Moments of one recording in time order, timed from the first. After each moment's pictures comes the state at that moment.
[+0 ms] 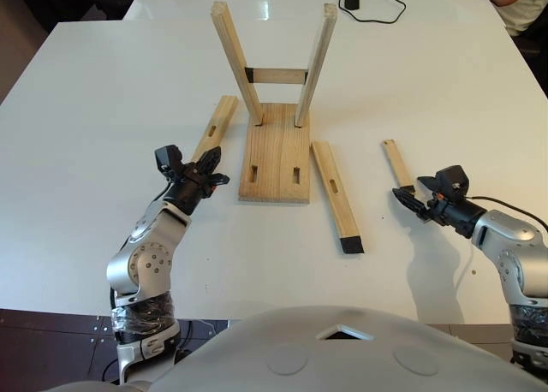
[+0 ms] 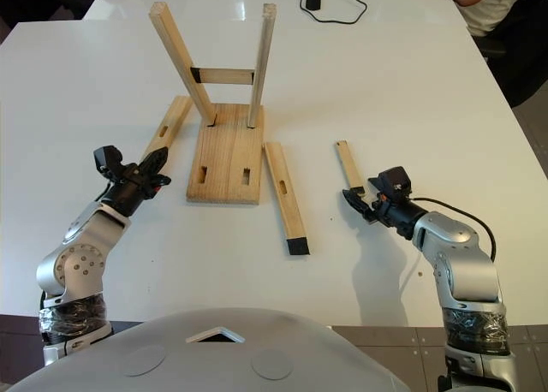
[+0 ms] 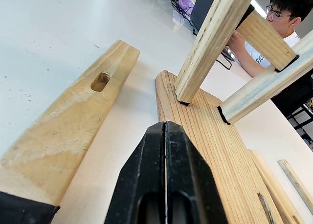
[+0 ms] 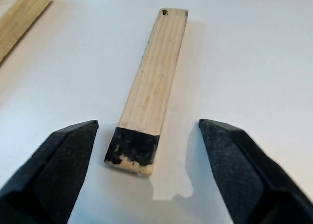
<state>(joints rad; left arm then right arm) 0.13 0.16 0.30 -0.33 -0.73 0.66 -0.22 0.24 -0.57 -0.16 -0.26 0.31 0.63 0.62</state>
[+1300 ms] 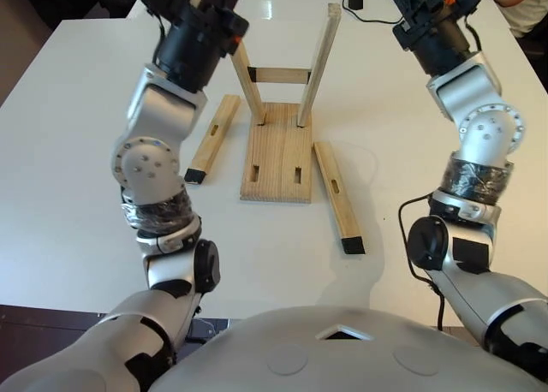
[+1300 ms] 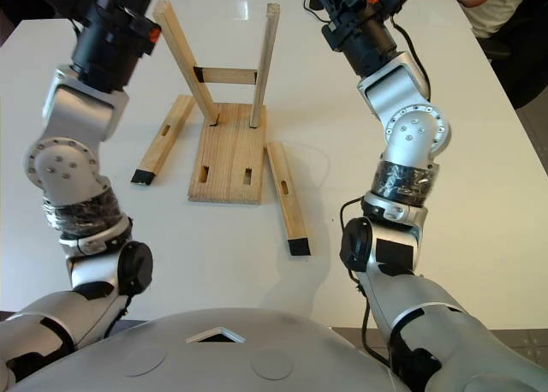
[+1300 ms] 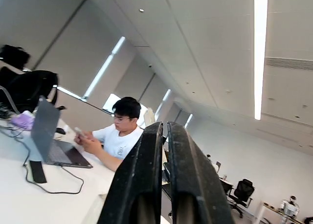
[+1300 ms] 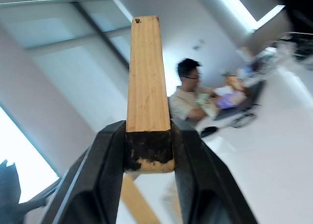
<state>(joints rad) -0.57 0.14 0.29 -0.32 -1.16 0.63 -0.27 -0.67 -0.15 -0.36 -0.04 0.95 0.76 0.44</state>
